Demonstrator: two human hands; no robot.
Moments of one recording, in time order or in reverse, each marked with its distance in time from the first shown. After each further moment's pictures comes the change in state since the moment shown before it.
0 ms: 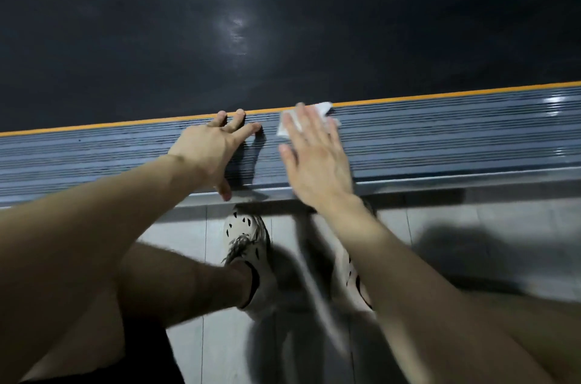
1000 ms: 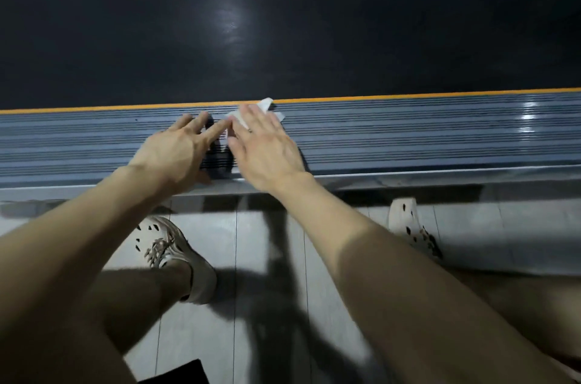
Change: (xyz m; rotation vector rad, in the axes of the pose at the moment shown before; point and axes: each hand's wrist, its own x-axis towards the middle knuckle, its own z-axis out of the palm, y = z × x) left_hand -0.079 -0.129 0.076 -0.133 0.151 -0.075; right_hand 0.043 -0.182 0.041 0.047 -0.171 -0.199
